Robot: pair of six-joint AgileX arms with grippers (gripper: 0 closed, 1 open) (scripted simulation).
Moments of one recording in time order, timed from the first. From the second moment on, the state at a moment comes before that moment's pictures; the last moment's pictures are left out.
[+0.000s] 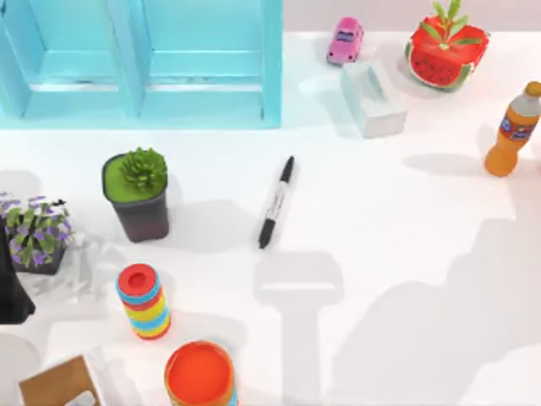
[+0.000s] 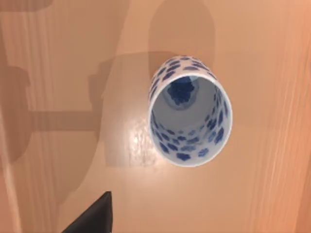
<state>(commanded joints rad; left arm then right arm) 0.00 0.00 0.00 0.00 0.00 0.00 -0.48 1.86 1.61 -1.31 0.00 -0.47</state>
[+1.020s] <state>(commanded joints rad) 0.00 0.00 0.00 0.00 0.00 0.00 -0.49 1.96 1.34 -0.96 0.00 -0.48</state>
